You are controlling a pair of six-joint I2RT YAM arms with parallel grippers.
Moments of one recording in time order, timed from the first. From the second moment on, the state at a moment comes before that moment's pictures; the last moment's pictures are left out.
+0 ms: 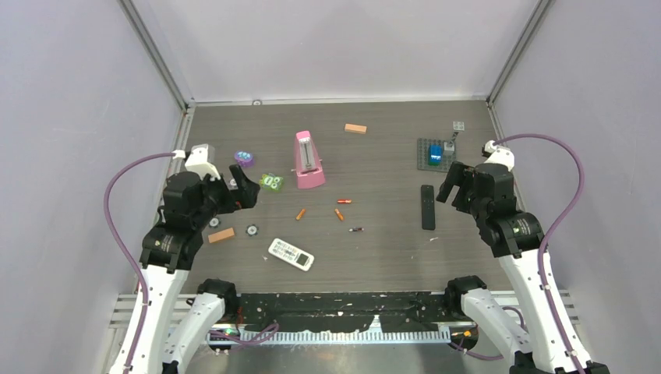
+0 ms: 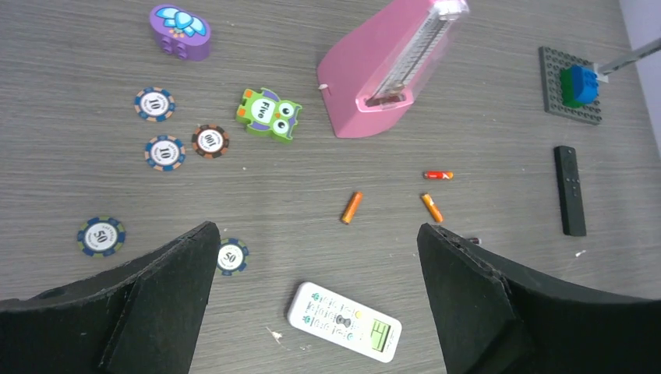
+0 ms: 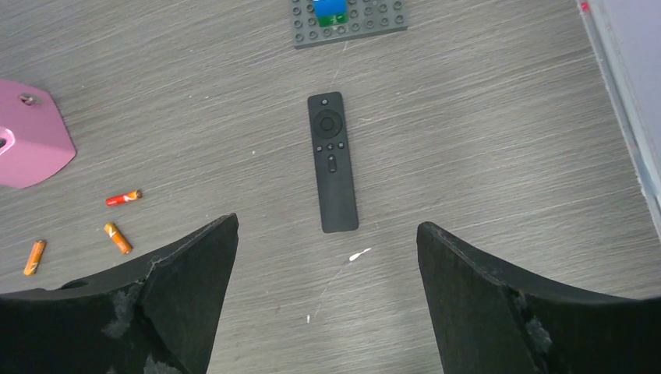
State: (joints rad) left arm -0.18 0.68 0.94 -0.69 0.05 -0.35; right arm 0.18 0.74 0.96 -0.84 0.28 0.38
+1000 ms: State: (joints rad) left arm -0.18 0.68 0.78 -0.56 0.39 -0.48; right arm 0.27 0.77 0.76 -0.76 0.01 0.42
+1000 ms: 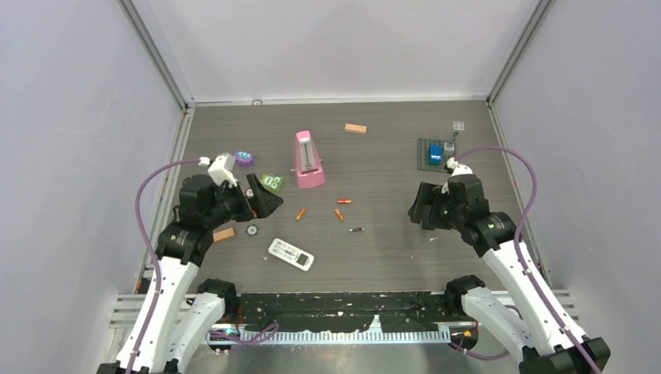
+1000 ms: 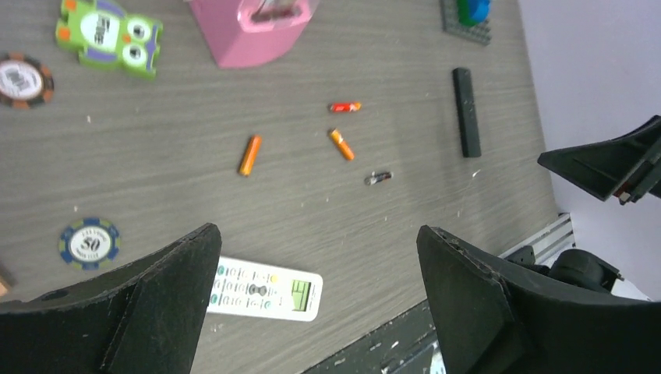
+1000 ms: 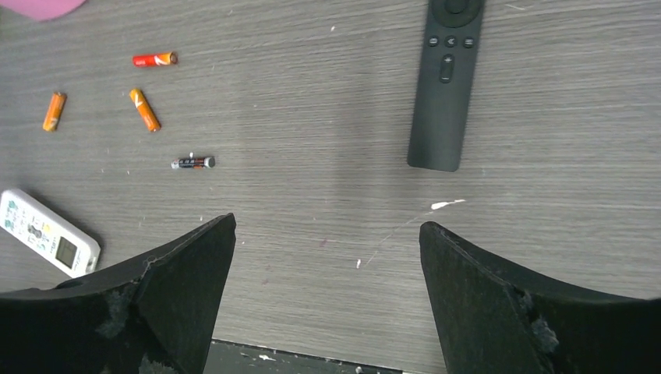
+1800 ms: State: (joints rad) left arm -0.18 0.61 0.82 -0.78 0.04 -0.56; right arm 1.24 1.61 0.97 -0.16 0.08 0.22
